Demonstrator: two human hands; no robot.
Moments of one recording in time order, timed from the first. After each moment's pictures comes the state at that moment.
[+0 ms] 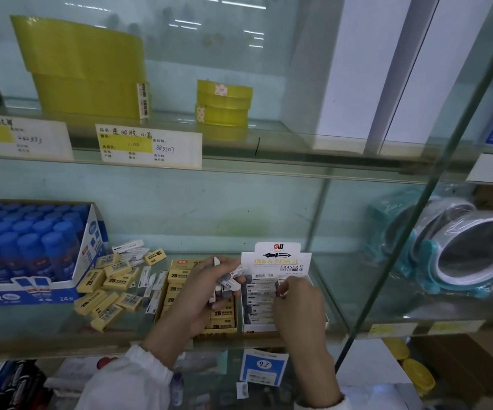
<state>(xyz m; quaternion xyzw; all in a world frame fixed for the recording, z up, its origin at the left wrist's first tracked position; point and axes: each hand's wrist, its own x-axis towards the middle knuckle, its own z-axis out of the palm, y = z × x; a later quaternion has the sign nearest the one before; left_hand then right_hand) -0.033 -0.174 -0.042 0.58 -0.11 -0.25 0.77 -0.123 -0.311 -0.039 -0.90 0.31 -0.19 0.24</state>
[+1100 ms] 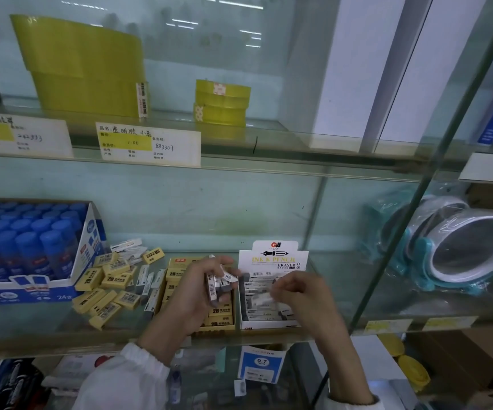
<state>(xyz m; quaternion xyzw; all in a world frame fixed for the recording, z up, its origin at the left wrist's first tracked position) -0.031 -0.171 -0.041 0.52 -0.09 -0.28 0.80 -0.139 -0.338 -0.024 -0.82 0.21 -0.15 0.52</state>
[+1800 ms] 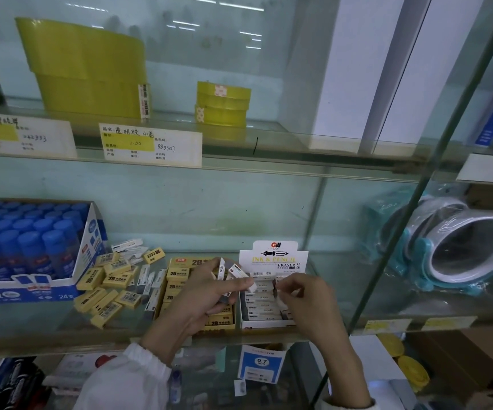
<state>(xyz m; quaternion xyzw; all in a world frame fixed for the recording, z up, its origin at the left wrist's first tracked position) -0.036 -0.171 -0.045 0.63 -0.15 -0.26 0.72 -0.143 -0.338 -0.029 -0.90 0.20 -0.18 0.35</state>
